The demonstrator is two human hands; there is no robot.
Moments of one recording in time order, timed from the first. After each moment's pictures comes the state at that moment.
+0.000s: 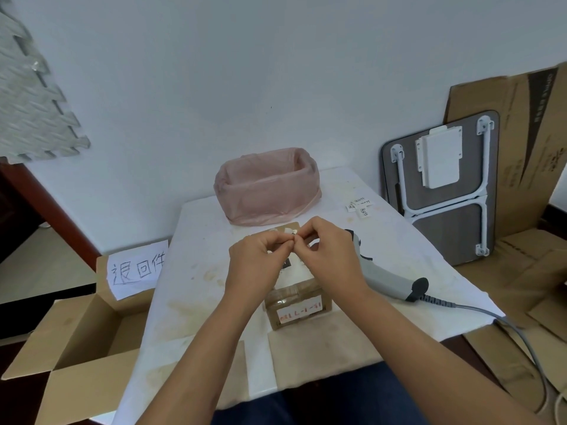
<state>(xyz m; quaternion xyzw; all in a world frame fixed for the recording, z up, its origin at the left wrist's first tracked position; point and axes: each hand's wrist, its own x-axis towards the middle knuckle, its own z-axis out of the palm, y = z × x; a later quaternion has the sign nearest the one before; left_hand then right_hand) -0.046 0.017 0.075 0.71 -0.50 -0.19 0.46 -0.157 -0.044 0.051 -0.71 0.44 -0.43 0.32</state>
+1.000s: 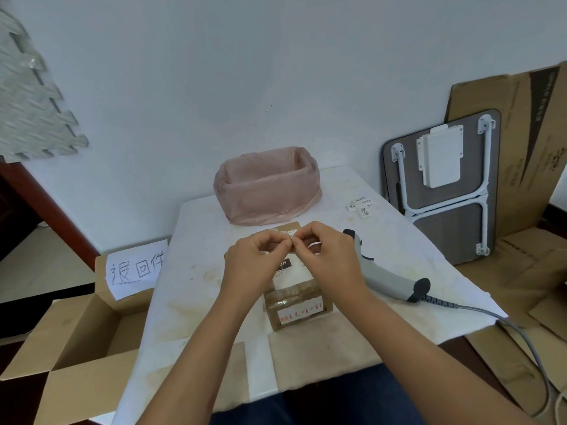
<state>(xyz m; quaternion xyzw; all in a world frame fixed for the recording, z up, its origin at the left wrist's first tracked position) -0.040 0.018 0.075 0.72 -0.47 -0.21 0.46 -0.157 -0.043 0.044 -0.71 0.40 -0.46 0.35</state>
